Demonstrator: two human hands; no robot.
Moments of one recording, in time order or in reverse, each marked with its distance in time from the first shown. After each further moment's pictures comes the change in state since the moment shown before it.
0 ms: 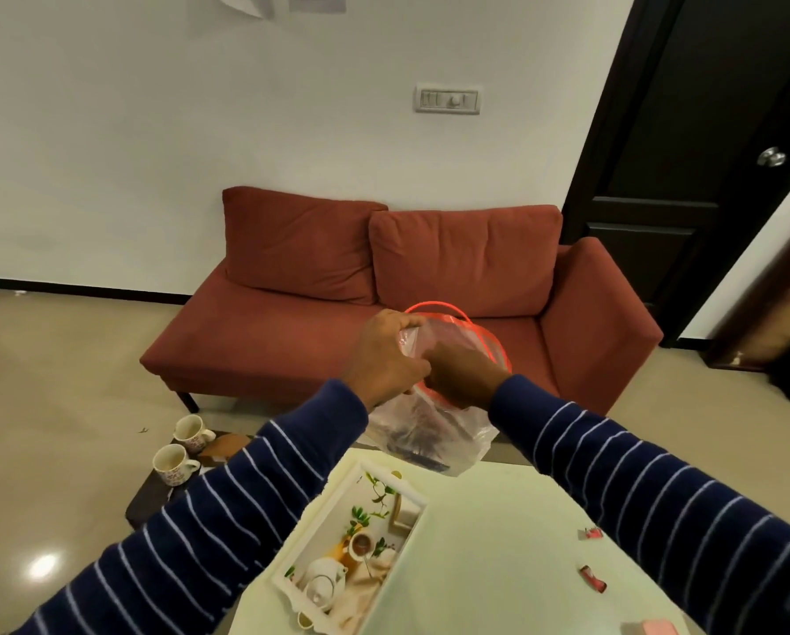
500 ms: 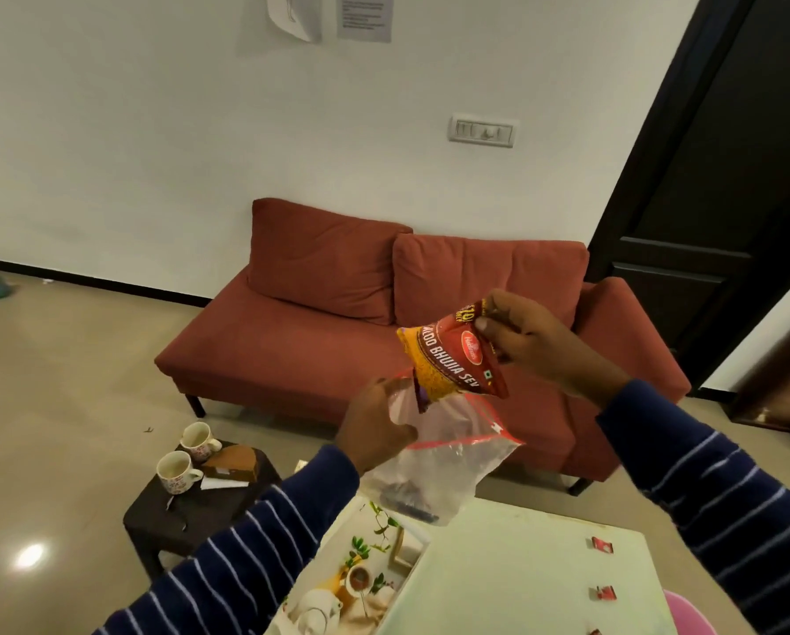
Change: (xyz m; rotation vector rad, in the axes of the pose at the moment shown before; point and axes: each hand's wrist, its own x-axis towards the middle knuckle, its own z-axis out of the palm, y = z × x) left_hand -0.003 -0.075 0.005 -0.017 -0.027 -0.157; right_hand -0.016 0.036 -0.092 0.989 0.252 0.064
